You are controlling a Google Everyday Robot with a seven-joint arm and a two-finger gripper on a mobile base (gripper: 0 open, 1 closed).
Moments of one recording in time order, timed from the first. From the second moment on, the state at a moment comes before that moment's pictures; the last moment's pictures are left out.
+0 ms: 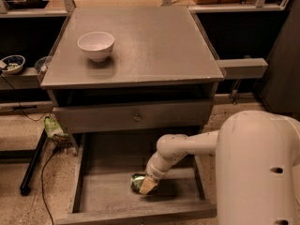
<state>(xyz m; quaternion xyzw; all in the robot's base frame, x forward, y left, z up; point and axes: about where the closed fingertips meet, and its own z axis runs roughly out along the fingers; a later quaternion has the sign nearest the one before) 0.514 0.013 0.376 -0.60 0.77 0.20 0.10</state>
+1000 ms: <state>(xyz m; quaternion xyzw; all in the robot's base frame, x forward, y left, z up) 0.513 0.013 0.377 -0.59 0.77 0.20 0.10</state>
